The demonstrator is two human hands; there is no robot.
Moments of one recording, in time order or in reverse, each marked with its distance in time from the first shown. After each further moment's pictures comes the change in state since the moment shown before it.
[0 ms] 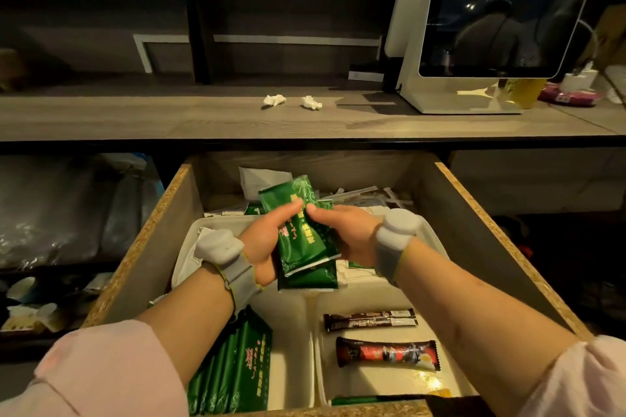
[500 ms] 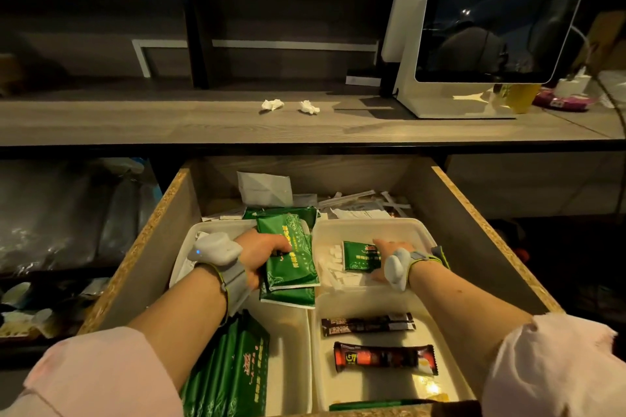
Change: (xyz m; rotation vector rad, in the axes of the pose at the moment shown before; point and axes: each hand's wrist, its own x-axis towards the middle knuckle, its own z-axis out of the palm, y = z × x) left_hand 0.005 0.000 -0.018 0.351 0.352 -0.003; right_hand 0.055 0.085 -0.135 -1.461 0.363 0.309
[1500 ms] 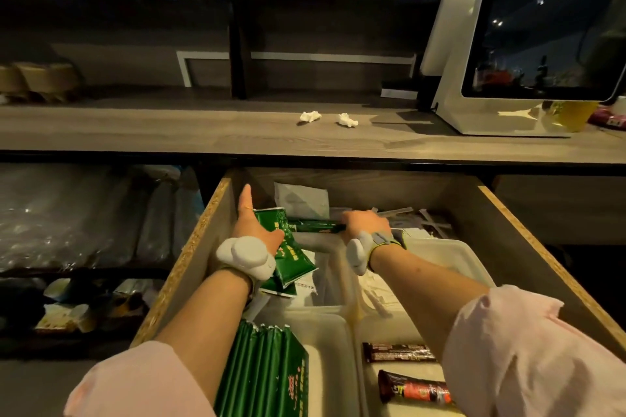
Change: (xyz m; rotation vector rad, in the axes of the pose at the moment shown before) left_hand 0.001 0.027 -0.054 0.420 0.420 0.447; right_hand -0.016 -0.144 -0.079 0.105 0.212 -0.183
